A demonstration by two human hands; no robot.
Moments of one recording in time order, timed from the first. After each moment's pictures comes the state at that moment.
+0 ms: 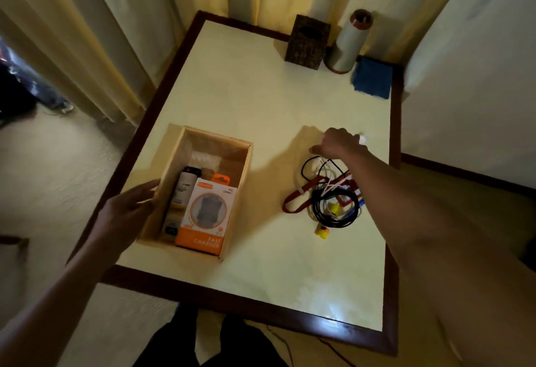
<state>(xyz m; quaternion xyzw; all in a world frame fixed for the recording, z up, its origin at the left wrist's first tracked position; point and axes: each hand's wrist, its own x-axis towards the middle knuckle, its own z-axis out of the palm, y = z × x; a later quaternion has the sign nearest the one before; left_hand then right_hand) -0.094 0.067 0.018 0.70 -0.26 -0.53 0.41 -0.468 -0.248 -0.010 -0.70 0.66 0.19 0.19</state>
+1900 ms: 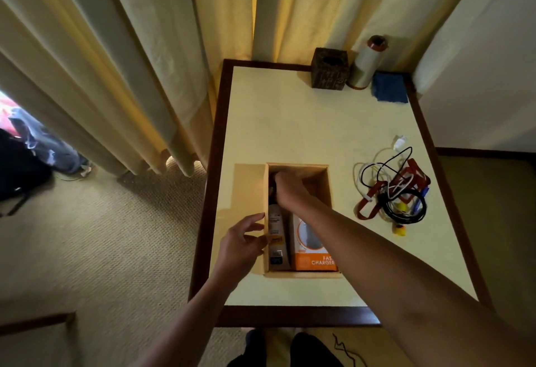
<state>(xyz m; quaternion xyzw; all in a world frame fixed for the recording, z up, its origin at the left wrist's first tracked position) -0.047 0.049 0.008 0.64 -0.40 -0.57 0.32 -0.184 -0.102 -0.005 -0.73 0.63 0.05 0.26</state>
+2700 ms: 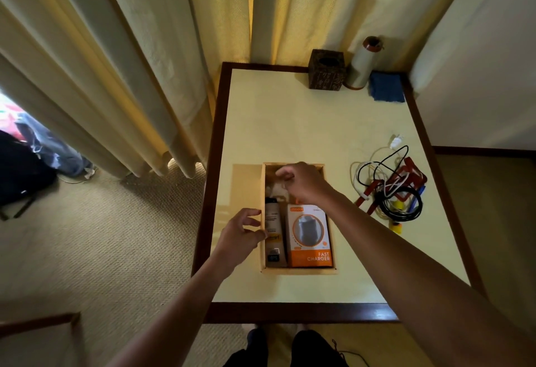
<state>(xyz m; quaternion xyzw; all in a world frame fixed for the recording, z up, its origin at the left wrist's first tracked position) -0.042 0.031 0.010 0.65 -0.40 -0.60 0.25 -0.230 -0.098 0.039 -0.71 0.60 -0.07 0.36</state>
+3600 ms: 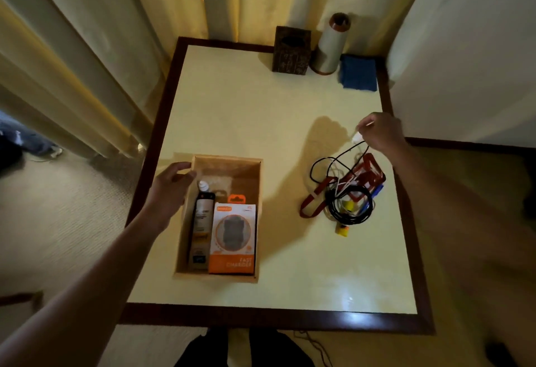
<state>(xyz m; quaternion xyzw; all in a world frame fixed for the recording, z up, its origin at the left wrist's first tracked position) -0.077 -0.057 0.001 0.73 -0.35 -0.47 0.35 -0.526 -0.236 0.042 -0.63 0.75 -0.09 0.20</state>
